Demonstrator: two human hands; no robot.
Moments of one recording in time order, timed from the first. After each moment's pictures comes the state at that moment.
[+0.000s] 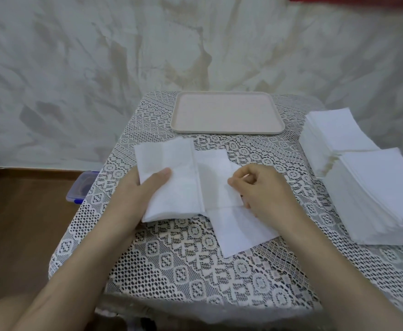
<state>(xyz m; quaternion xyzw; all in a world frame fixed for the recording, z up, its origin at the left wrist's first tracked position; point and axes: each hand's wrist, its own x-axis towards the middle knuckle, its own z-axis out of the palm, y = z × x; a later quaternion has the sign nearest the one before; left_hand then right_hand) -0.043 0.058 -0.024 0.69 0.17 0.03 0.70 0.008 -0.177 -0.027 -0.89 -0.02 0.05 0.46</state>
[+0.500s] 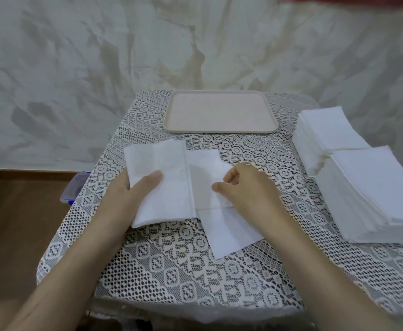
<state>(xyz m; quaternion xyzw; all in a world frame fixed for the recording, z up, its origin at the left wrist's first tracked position) -0.046 0.057 -0.026 0.71 0.14 0.03 0.69 0.012 -0.165 -0.027 -0.94 -0.01 0.04 0.35</state>
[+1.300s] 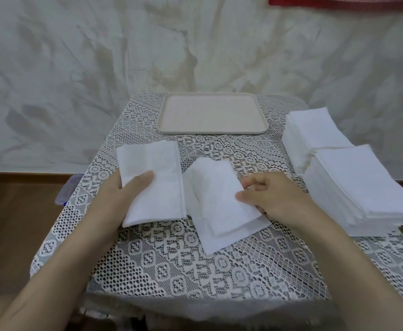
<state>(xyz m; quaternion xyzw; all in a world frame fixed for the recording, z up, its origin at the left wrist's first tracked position) -0.051 0.055 -0.023 0.71 0.14 0.03 0.69 0.000 -0.230 -0.021 -0.84 -0.02 0.15 0.52</state>
